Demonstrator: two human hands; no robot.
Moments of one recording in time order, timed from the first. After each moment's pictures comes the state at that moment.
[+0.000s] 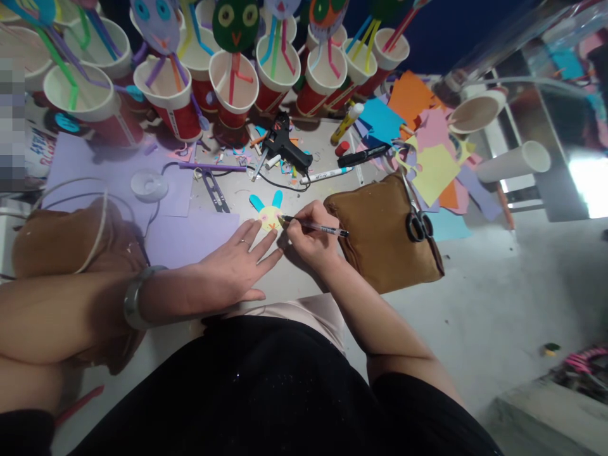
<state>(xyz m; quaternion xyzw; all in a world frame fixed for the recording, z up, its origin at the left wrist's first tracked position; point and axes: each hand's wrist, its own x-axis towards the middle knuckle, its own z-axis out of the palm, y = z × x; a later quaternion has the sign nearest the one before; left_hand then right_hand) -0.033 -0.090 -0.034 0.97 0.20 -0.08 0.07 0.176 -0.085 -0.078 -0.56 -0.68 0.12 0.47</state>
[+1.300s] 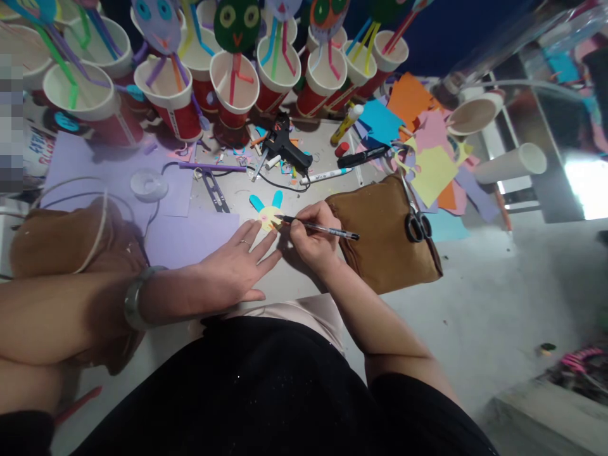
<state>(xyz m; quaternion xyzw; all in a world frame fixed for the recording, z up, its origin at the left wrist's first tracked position) -0.034 -0.091 -0.038 0.97 0.20 -0.07 0.08 0.177 -0.086 -0.086 -0.53 -0.65 0.17 0.52</state>
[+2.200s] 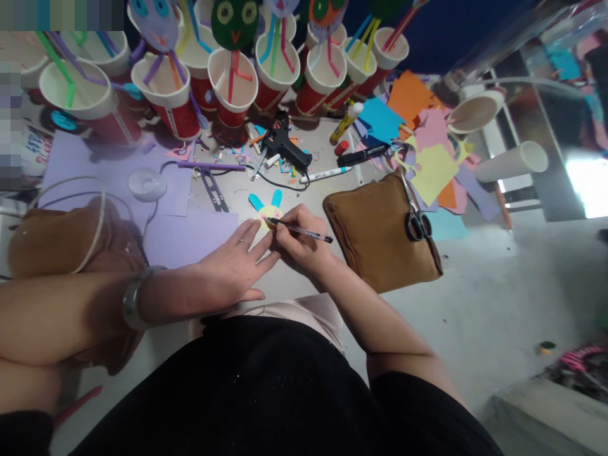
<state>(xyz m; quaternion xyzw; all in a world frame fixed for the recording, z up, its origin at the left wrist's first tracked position) -0.034 -0.090 -0.039 0.98 0.19 -0.06 0.07 0.169 -0.090 -0.068 -0.55 -0.73 0.16 0.38</state>
